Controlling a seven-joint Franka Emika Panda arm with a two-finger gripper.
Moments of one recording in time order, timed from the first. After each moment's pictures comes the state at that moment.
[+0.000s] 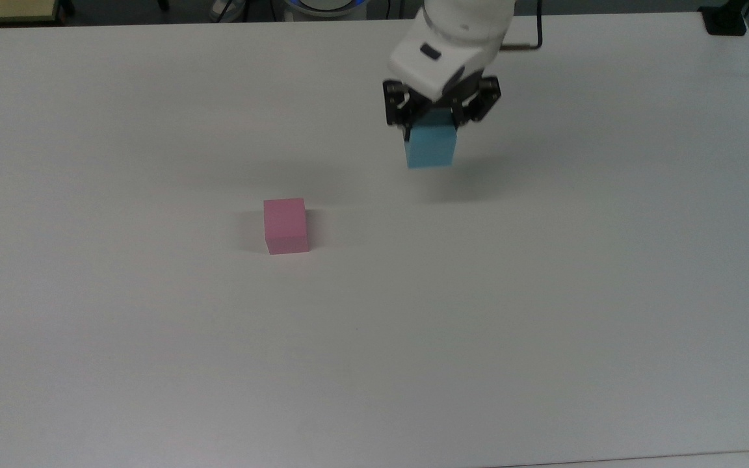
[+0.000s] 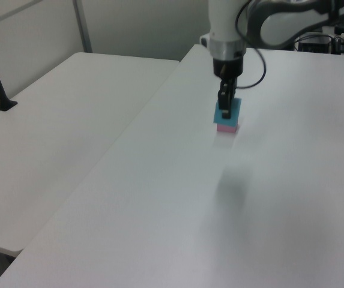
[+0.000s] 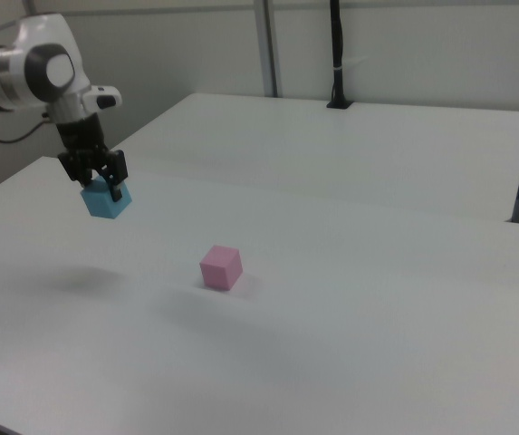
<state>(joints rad) 0.20 0.25 0.14 -1.57 -0.12 1.79 0.23</state>
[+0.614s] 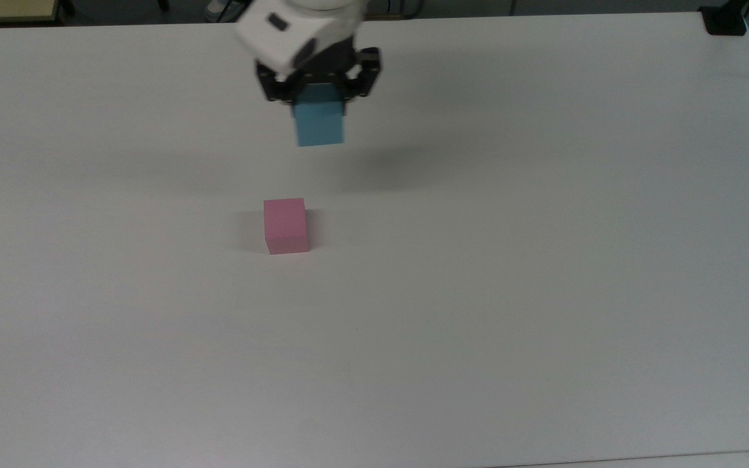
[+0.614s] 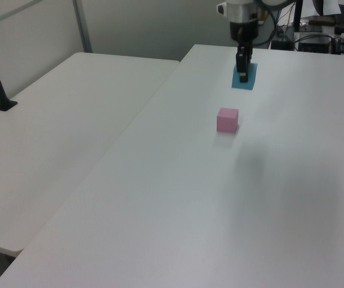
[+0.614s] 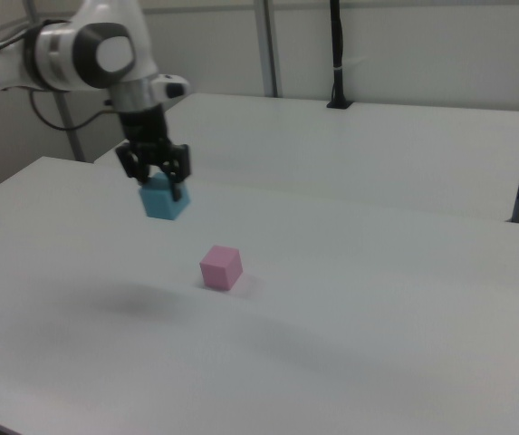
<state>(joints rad) 0.20 0.19 -0.15 -1.56 -0.05 1.69 -0.07</state>
